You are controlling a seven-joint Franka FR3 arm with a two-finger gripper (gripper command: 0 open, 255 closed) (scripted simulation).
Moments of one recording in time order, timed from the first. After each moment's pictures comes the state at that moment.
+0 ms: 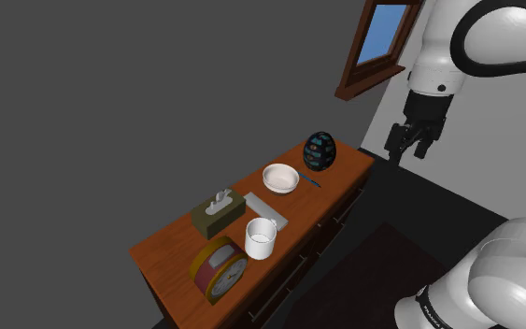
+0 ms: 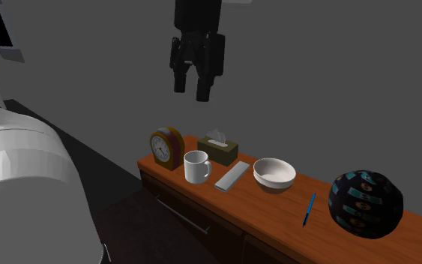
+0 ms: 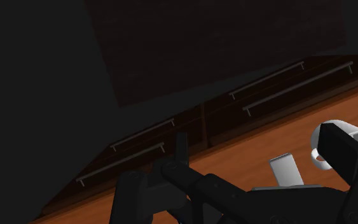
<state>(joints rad) -0.02 -0.80 -0.05 -2.45 -0.04 1.47 0.15</state>
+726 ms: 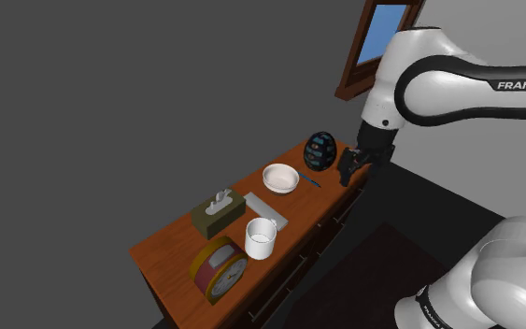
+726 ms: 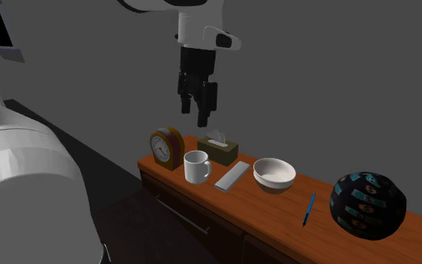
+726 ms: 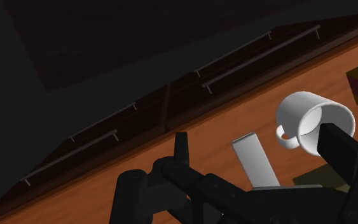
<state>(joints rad) 0.03 -0.69 0.02 -2.60 0.09 1.83 0.27</state>
